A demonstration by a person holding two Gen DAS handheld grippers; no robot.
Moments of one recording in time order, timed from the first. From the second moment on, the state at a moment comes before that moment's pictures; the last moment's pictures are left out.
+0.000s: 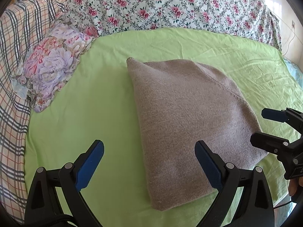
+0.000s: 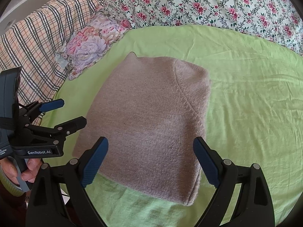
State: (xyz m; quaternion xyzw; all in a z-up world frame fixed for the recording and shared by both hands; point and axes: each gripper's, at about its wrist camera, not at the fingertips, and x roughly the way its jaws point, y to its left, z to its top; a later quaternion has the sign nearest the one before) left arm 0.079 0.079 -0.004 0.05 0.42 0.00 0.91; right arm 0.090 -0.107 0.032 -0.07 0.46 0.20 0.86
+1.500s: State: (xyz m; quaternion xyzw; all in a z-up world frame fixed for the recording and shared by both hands) left arm 0.099 0.076 -0.009 0.06 0.43 -0.01 0.90; right arm 0.108 -0.113 0.033 -0.07 0.46 0.20 0.86
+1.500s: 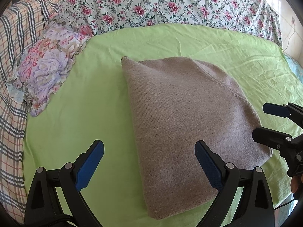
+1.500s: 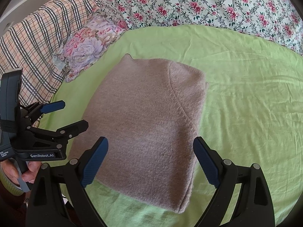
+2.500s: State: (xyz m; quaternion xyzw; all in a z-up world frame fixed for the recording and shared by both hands) left arm 0.098 0.077 0.005 0.06 0.41 0.01 0.91; right arm 0.122 -0.116 0.029 -0.05 0.46 0.19 0.86
